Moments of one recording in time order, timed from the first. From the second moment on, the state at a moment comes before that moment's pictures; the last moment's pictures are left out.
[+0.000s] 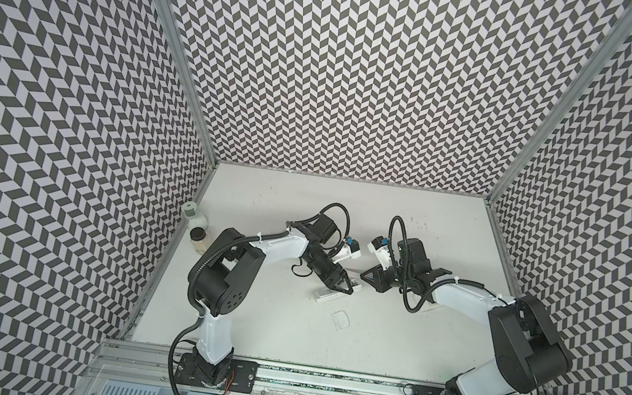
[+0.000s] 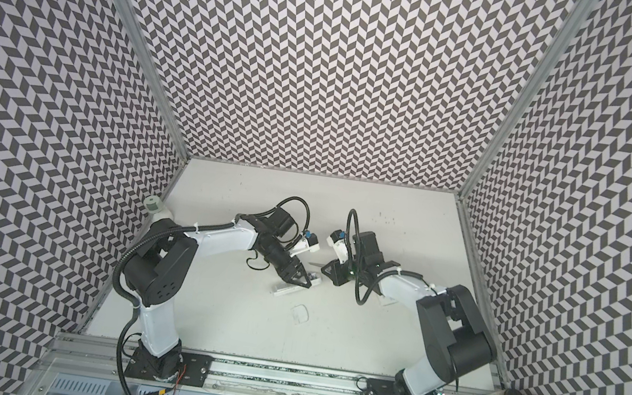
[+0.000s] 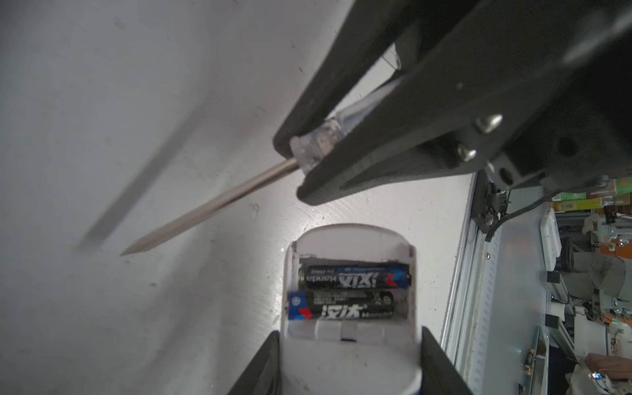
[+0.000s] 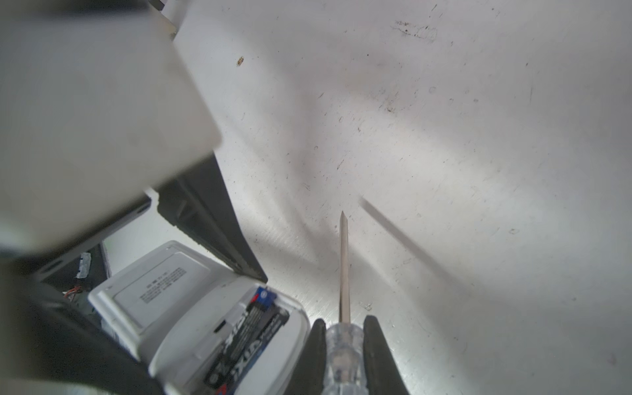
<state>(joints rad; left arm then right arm) -0.60 1.87 1.18 -0.58 0.80 0.17 0.47 1.58 0.77 -0.06 -0.53 0.07</state>
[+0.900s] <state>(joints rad) -0.58 1.92 1.21 -0.60 0.83 0.06 0.47 1.59 0.78 -0.11 -0.51 0.04</state>
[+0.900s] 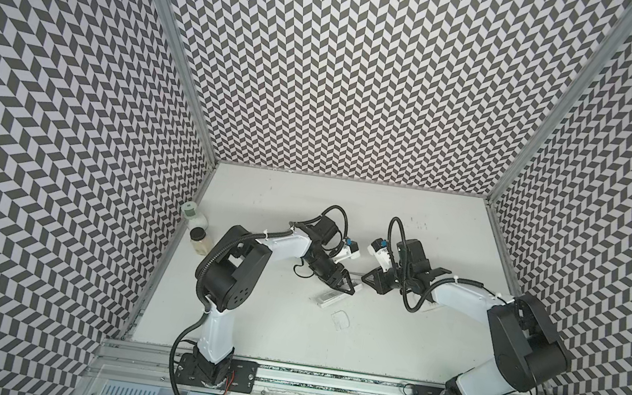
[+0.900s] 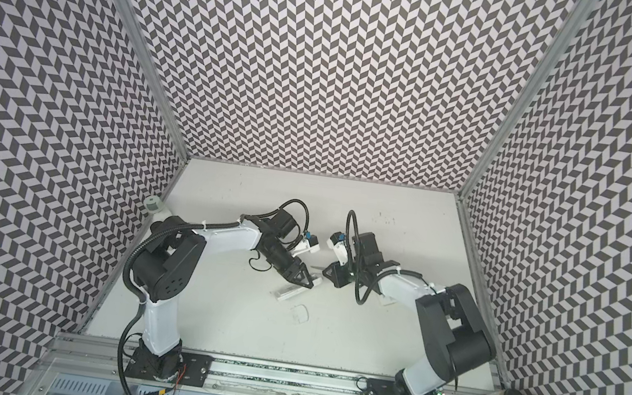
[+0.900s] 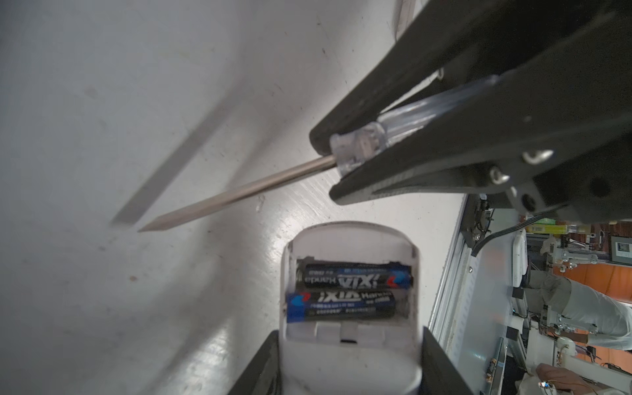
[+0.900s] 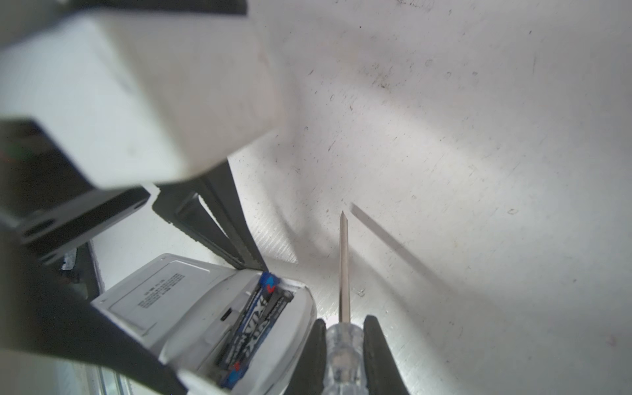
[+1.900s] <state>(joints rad) -0.34 1.96 0.92 0.16 1.19 -0.76 0.47 1.58 0.78 -0.15 -0.48 0.04</state>
